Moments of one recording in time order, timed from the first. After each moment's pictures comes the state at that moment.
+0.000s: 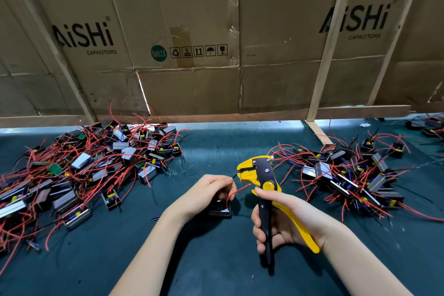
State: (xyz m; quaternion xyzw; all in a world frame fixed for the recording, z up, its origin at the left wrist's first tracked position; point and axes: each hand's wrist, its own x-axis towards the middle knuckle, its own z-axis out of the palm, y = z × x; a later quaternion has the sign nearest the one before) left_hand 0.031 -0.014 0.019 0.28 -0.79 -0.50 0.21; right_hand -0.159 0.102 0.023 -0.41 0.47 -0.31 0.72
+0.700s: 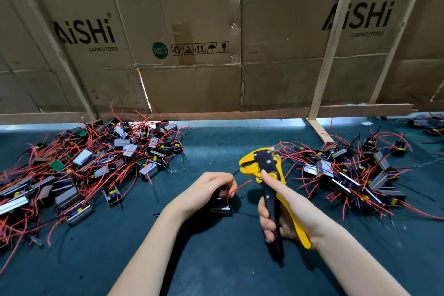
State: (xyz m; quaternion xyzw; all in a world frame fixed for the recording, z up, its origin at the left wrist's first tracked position) left_hand 0.033 -0.019 0.015 0.27 -0.79 -0.50 0.21; right_hand -0.152 0.103 0.022 -0.37 0.53 -0.39 0.66
